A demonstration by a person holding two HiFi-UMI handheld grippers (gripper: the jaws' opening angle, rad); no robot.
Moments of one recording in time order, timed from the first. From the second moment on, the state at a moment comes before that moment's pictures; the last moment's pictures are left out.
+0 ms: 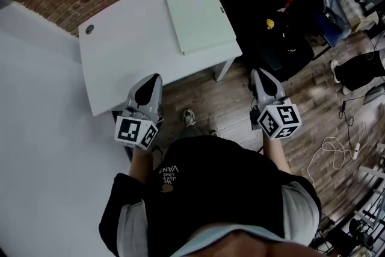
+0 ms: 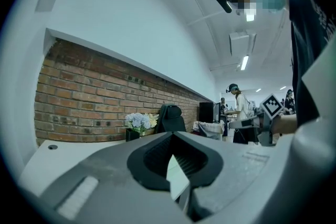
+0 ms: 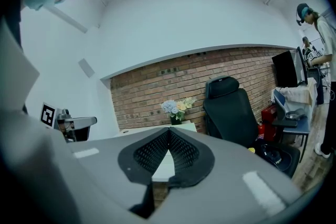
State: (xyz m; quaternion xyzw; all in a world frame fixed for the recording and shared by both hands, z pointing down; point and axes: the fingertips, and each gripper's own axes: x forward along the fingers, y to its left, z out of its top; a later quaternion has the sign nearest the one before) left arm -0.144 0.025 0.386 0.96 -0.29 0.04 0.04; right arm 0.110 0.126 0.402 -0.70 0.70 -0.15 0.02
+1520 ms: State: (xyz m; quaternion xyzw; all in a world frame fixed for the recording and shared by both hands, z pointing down) left arm -0.097 -0.128 0.407 0.97 -0.22 0.05 0.07; right arm 0.142 -0.012 0.408 -0.73 0.66 -0.16 0.02
